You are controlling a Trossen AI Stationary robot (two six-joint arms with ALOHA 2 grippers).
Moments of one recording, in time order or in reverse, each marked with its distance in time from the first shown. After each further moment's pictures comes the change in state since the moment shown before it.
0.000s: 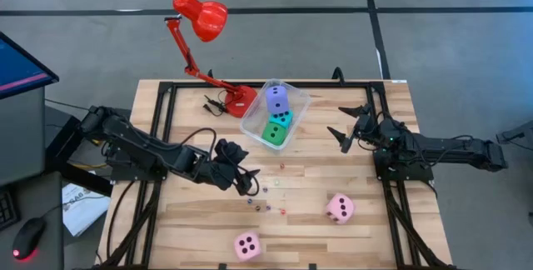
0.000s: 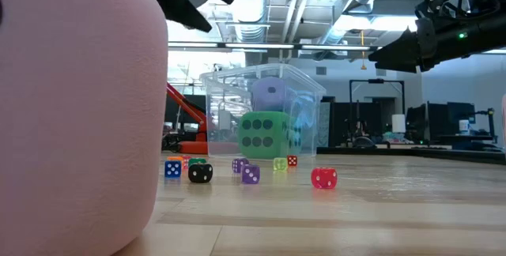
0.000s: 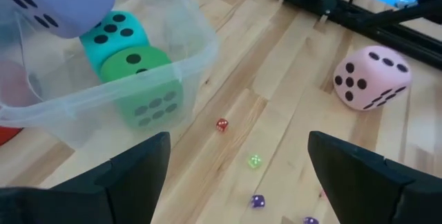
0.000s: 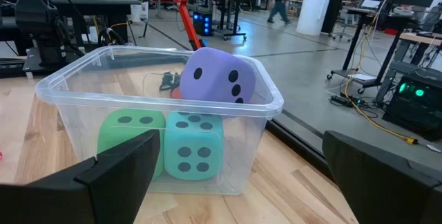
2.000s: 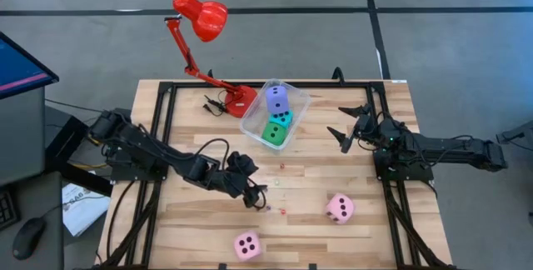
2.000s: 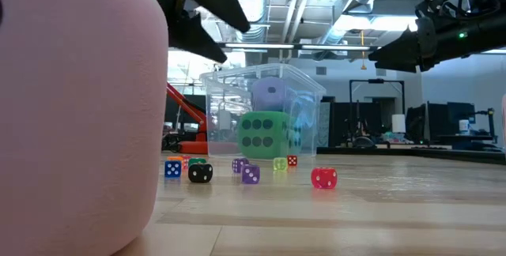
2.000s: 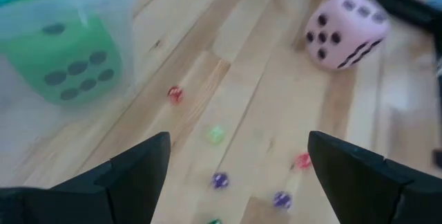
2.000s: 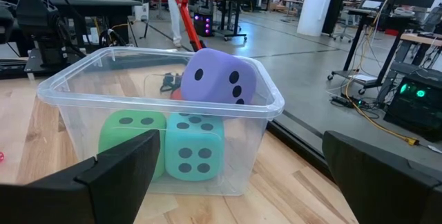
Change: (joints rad) left arm -0.003 0.157 -0.028 0.160 0.148 0.014; right arm 0.000 0.000 0.000 0.003 -0.003 0.000
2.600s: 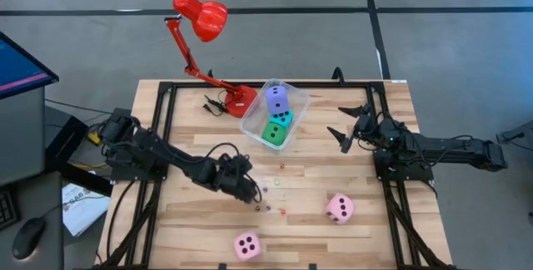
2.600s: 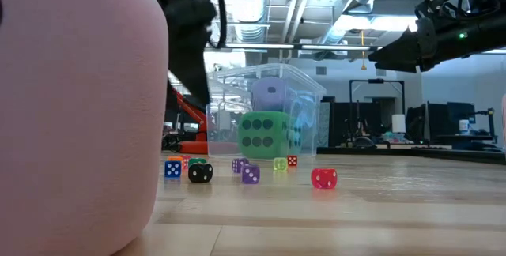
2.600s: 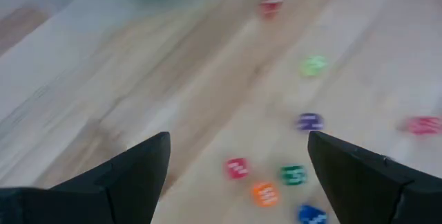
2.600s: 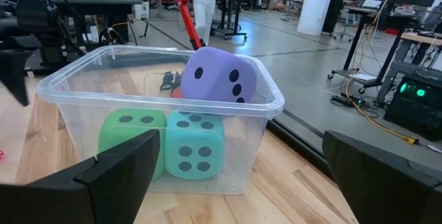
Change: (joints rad) left arm 0.038 0.075 0.000 -0.317 0.016 -0.329; right arm 0.000 0.000 0.000 -0.005 0.000 0.000
